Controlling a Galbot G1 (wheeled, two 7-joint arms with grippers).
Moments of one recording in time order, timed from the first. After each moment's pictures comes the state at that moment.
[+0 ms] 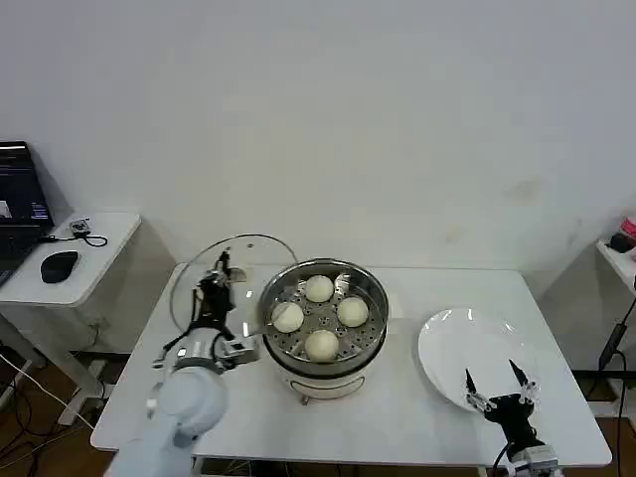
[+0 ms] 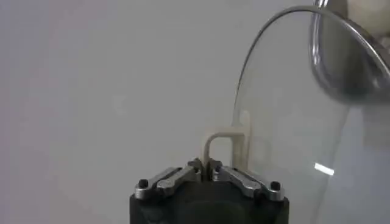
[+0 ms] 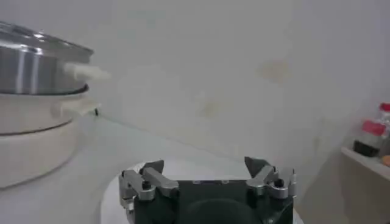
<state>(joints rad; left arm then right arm) 1.05 -1.18 -0.21 -1.99 1.12 0.50 0.17 -1.58 1.44 0.85 1.85 -0.06 0.14 -0.22</state>
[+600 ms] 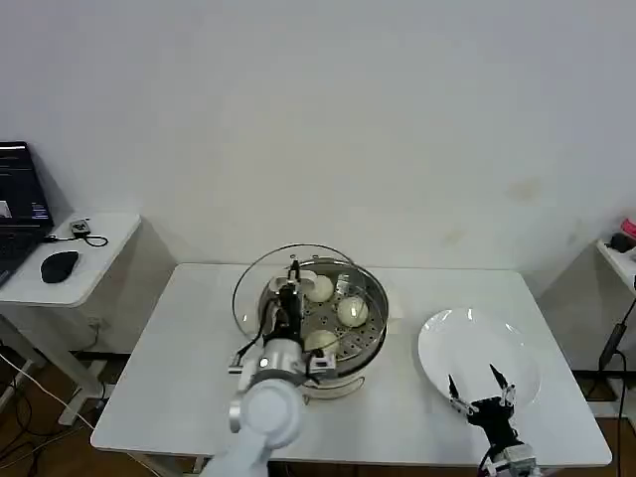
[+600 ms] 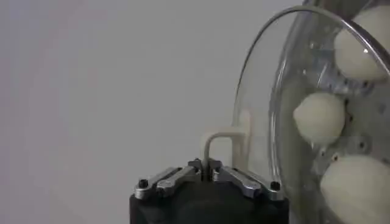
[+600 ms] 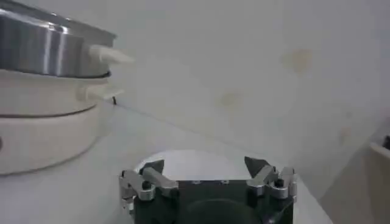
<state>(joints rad) 1.04 -1.45 -0.02 -1.94 1.52 0.48 0.27 -1.56 1.46 0.80 1.81 -0.11 0.14 -0.23</state>
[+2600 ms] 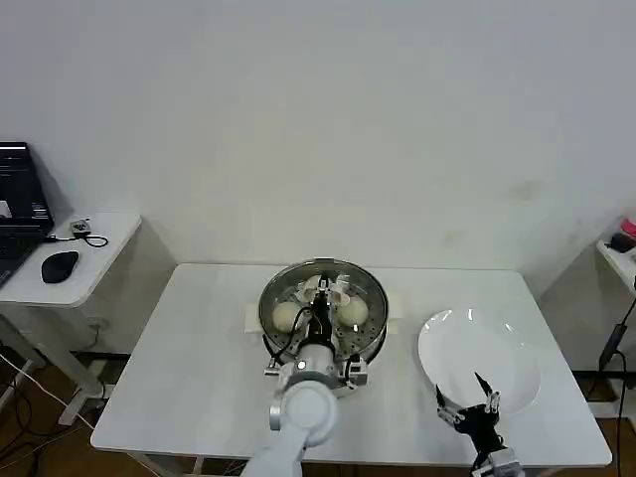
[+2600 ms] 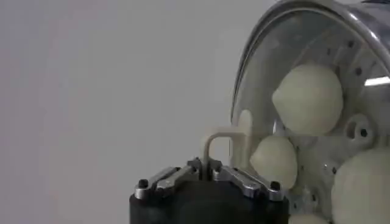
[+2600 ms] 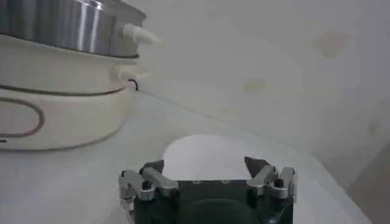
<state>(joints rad) 1.03 -1.58 0.01 -1.77 1.64 0.45 0.28 -1.57 1.47 0.76 1.78 -0.16 0.13 -0.23</state>
